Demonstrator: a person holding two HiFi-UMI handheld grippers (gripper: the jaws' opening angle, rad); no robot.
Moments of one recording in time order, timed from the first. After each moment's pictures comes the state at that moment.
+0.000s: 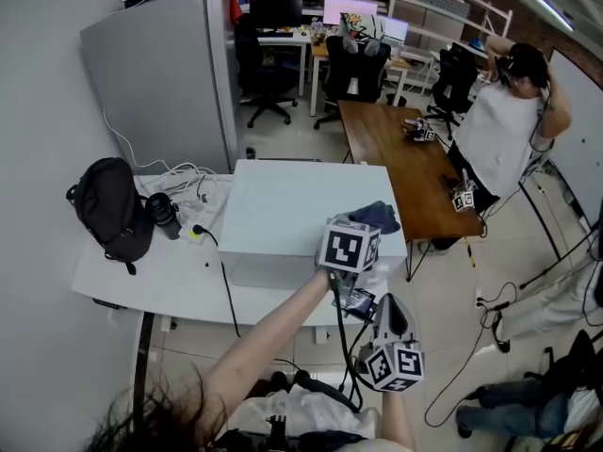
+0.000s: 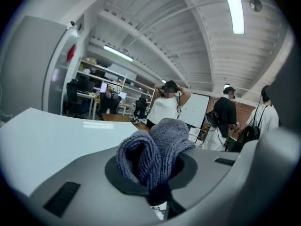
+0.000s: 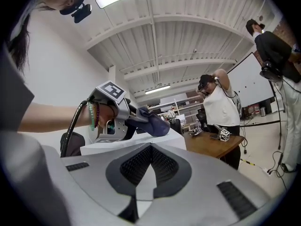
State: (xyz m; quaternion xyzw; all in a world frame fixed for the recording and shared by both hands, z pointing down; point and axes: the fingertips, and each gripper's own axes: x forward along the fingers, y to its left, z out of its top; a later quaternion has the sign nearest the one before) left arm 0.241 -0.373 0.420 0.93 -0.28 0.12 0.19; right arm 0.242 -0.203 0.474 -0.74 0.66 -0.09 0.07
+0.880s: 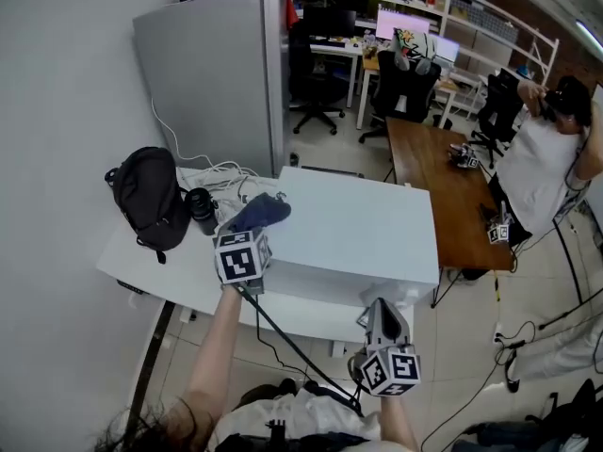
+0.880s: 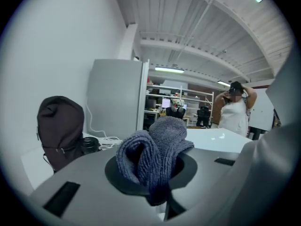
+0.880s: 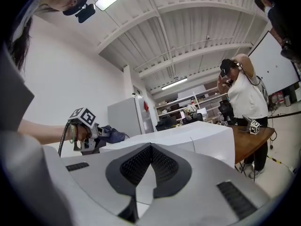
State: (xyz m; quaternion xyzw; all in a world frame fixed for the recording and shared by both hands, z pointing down) left arm -0.109 -0.470 0.448 0.77 -0.62 0.09 0.14; right arm 0.169 -0.262 0.474 -0.65 0.75 -0.10 0.07
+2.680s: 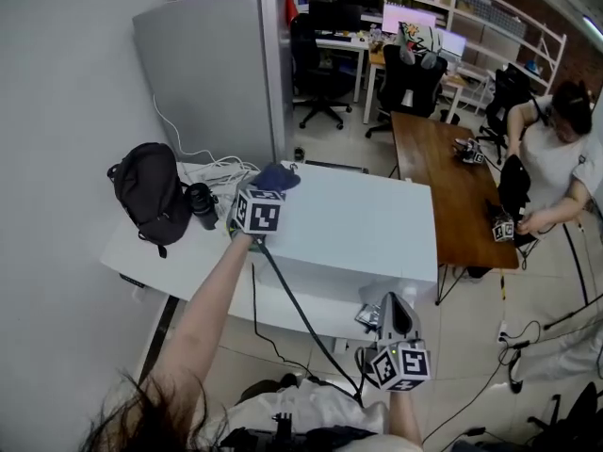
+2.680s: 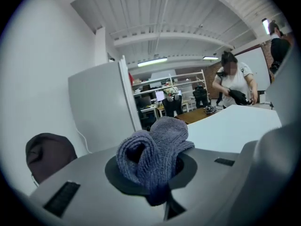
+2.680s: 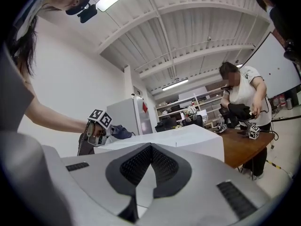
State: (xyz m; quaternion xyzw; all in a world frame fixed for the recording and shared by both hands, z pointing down) left arm -0.059 -0.555 0.440 0.77 -0.60 0.20 0.03; right arm 0.207 -0.264 0.471 -0.65 0.75 -0.09 0.07
